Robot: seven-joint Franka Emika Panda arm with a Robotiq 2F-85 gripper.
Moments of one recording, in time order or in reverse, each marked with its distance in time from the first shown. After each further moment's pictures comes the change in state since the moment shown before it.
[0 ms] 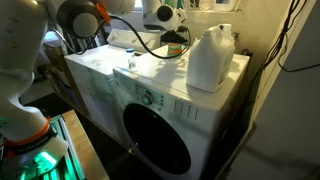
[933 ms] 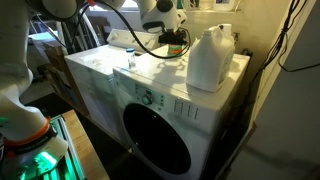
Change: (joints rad) arm 0.047 -0.179 -0.214 -0.177 -0.170 -0.152 0.263
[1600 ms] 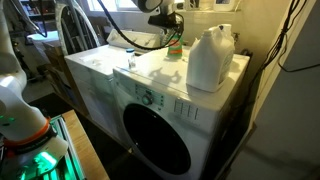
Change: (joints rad) arm 0.224 -0.258 -0.377 -0.067 -0.408 -0.360 0.705
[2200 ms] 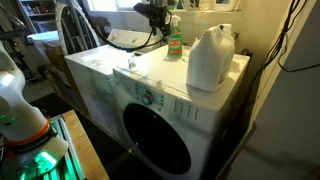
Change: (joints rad) arm 0.056 -0.143 -0.118 -0.041 -0.101 -0.451 0.375
